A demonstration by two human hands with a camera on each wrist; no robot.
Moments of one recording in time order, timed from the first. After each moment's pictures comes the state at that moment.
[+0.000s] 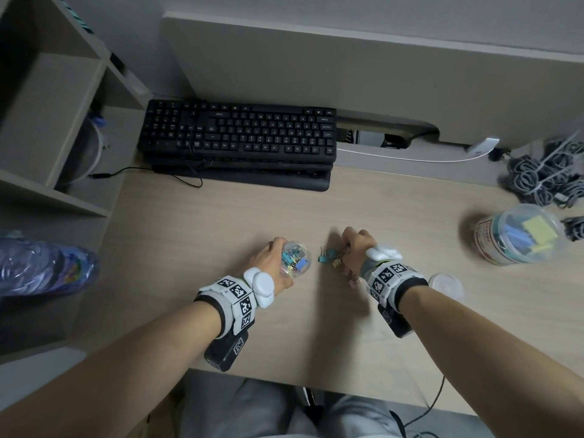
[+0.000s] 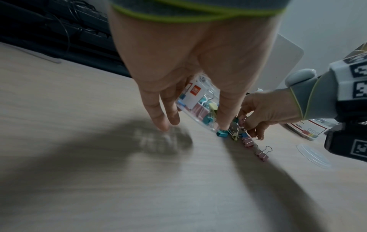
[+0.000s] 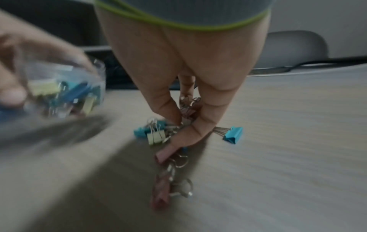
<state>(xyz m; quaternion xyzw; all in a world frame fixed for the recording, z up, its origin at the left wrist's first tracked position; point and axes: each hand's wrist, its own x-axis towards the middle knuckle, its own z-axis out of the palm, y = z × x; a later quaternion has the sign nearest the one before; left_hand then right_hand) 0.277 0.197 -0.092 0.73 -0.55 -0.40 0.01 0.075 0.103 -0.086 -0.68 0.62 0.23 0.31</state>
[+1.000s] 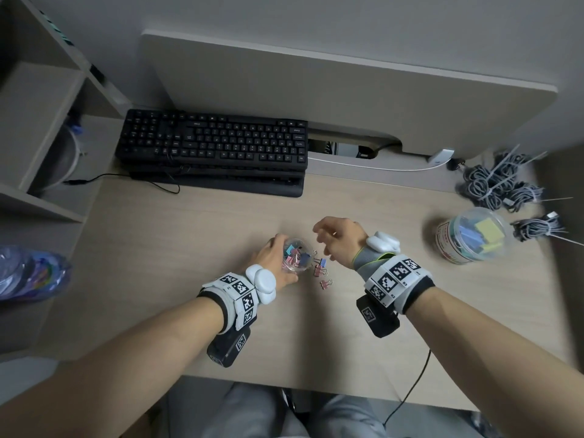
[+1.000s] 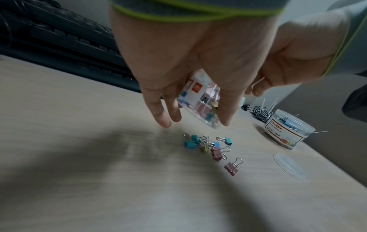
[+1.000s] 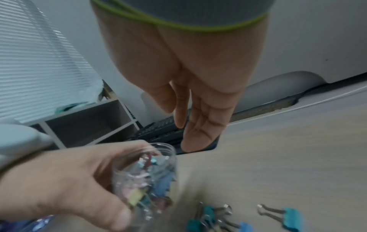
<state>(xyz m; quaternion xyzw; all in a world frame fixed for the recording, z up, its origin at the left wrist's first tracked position) 0.223 0.181 -0.065 0.72 -0.57 -0.40 0.07 0.054 0.101 -0.031 -0.67 0.58 -0.03 0.45</state>
